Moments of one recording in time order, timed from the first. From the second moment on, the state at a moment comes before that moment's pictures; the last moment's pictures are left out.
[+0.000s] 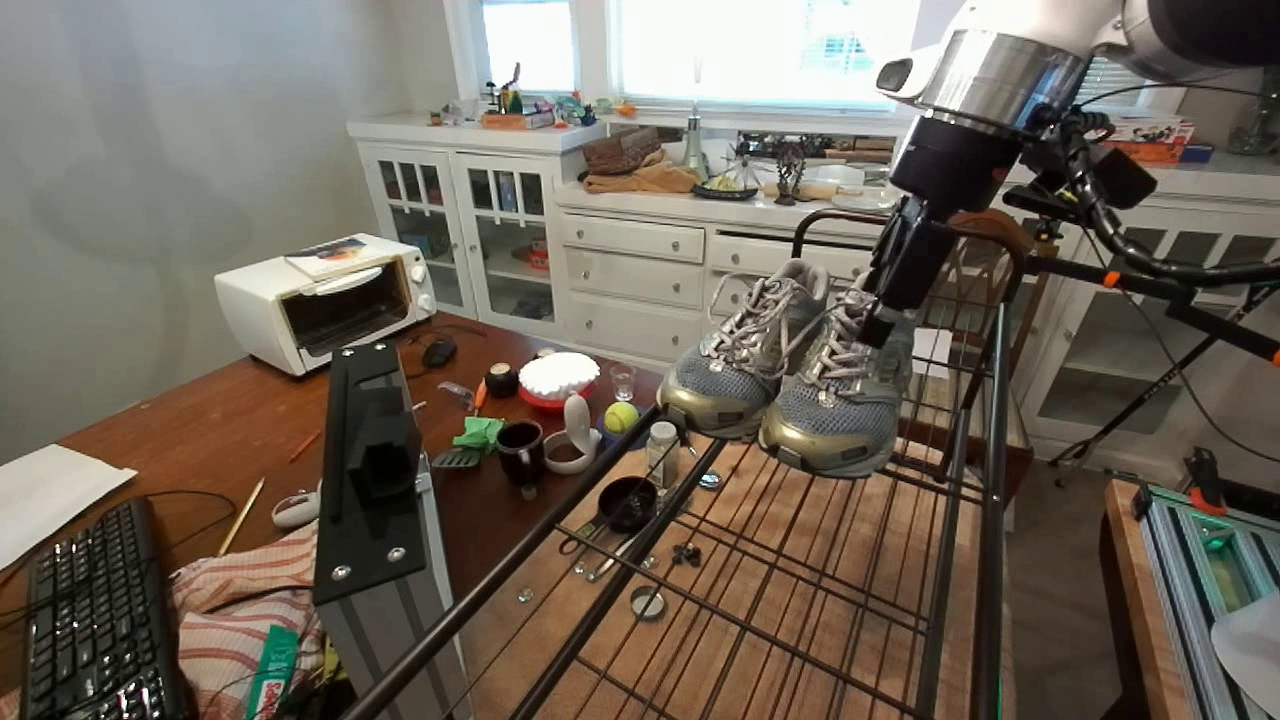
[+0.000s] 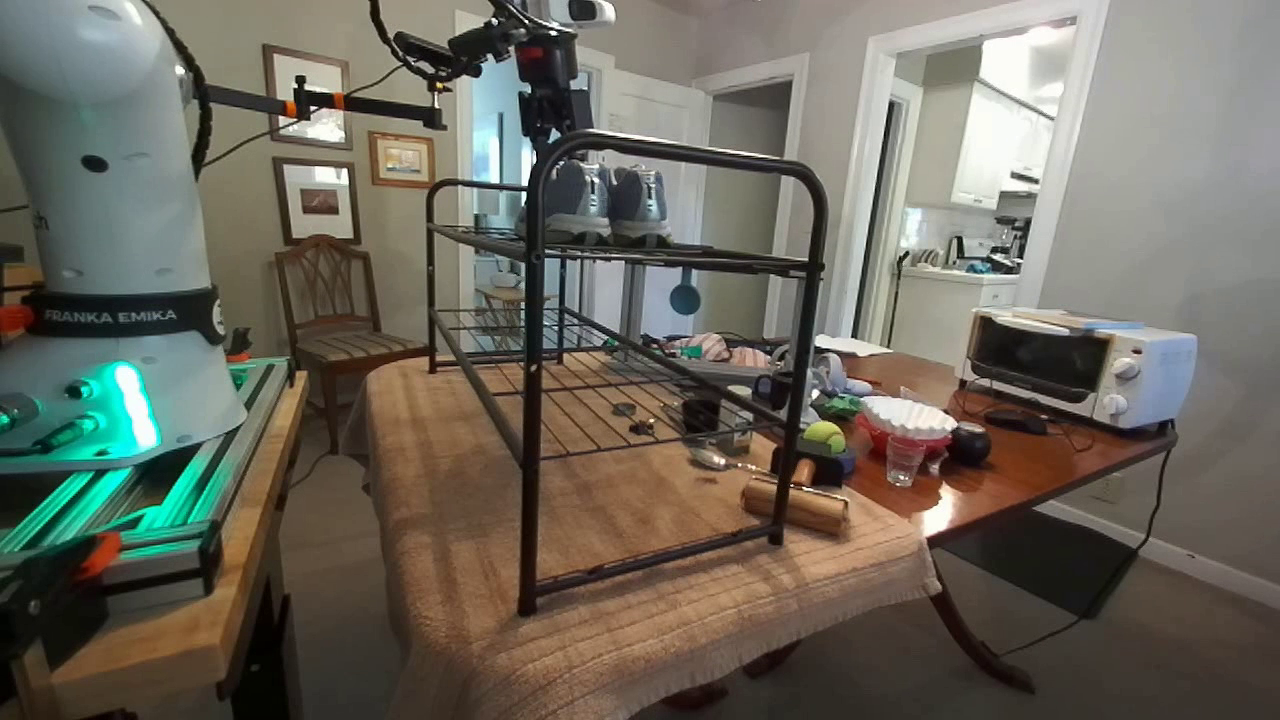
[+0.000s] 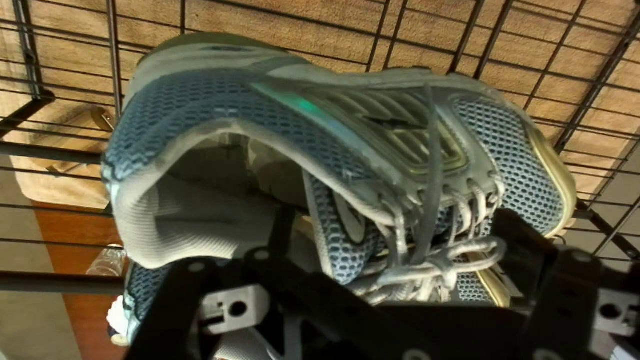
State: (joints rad) arm 0.14 -0.51 0.00 -2.61 0.15 2.33 -0.17
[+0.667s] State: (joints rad) arm 0.15 -0.49 0.00 -2.60 0.16 2.35 -0.17
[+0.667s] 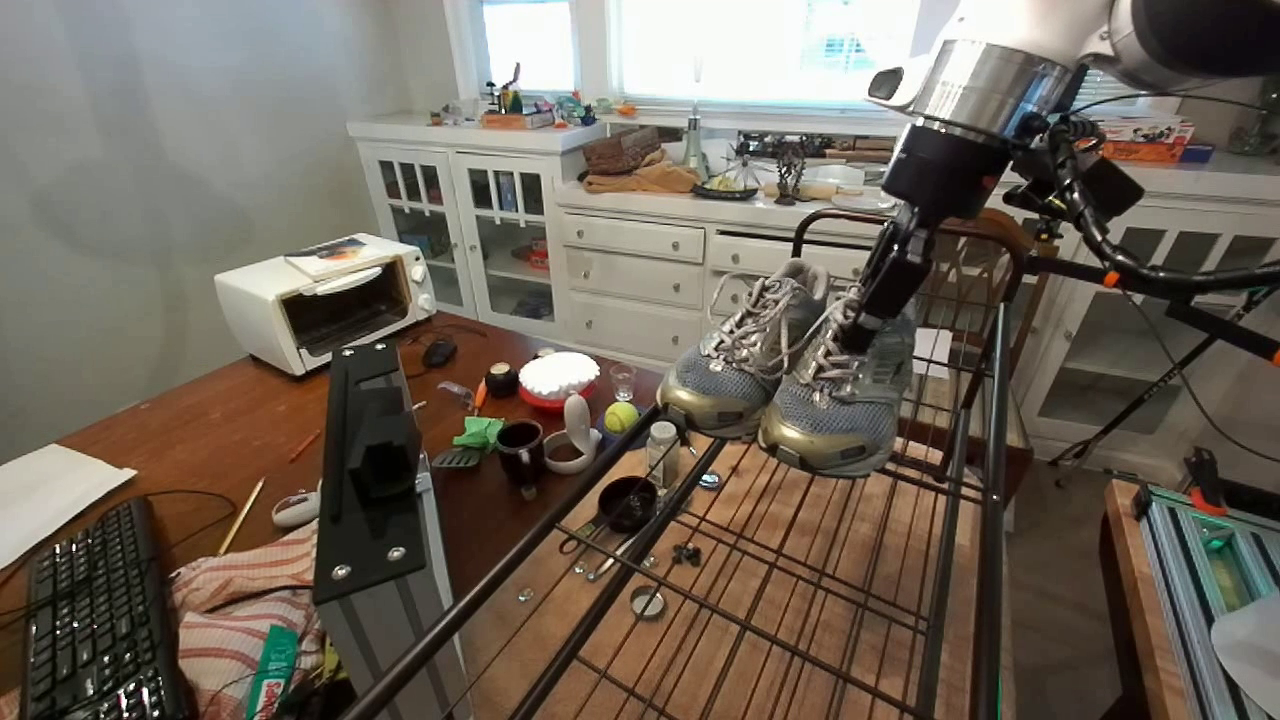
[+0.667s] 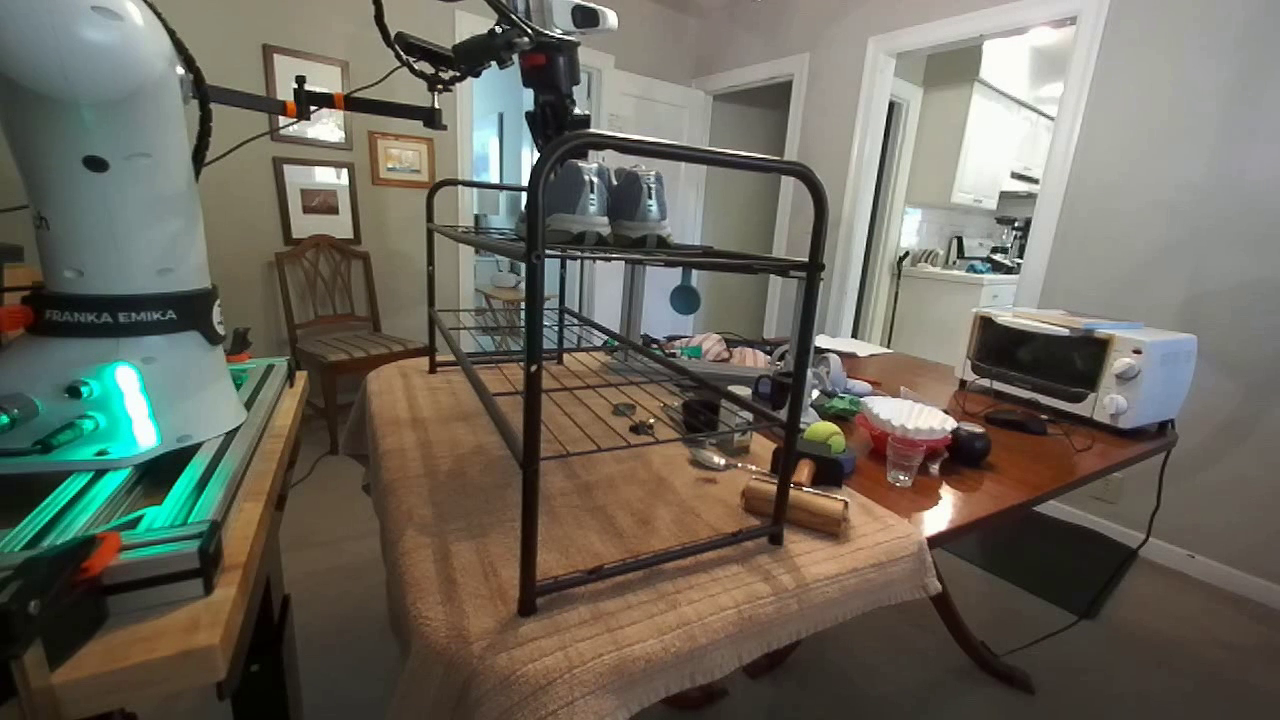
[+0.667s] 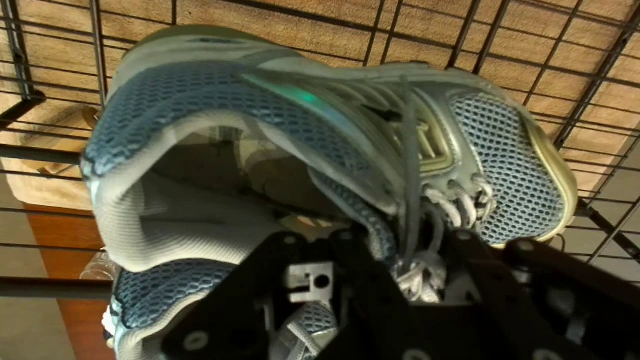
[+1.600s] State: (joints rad) arm 0.11 -0.62 -0.08 -2.55 0.14 2.08 -0.28
